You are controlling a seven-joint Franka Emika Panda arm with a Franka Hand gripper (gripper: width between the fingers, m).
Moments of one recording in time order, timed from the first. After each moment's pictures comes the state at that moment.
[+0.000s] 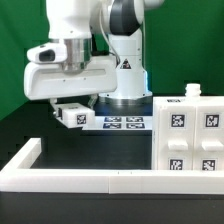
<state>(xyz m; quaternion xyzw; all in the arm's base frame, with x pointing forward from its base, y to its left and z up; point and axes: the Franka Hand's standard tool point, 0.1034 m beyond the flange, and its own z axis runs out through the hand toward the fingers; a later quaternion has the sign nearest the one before) 0.425 -0.128 0.066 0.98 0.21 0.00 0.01</state>
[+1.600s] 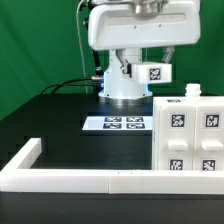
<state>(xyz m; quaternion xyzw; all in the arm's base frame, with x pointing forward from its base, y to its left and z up) 0.530 0.025 0.176 0.99 0.11 0.00 -0.01</state>
